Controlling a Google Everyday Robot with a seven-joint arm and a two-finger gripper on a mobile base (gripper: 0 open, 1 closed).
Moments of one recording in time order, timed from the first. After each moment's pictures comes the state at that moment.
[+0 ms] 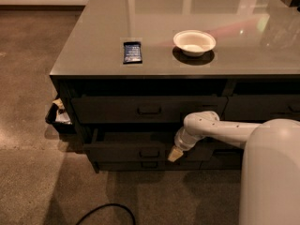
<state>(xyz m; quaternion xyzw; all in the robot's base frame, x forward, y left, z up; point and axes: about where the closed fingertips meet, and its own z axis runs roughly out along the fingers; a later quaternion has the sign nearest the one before) 0.633 -0.127 0.415 -0.56 0.81 0.07 0.16</state>
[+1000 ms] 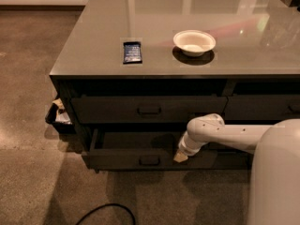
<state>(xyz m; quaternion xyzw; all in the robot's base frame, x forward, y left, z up) 0.603 -0.145 0.424 -0.56 0.82 0.05 0.15</state>
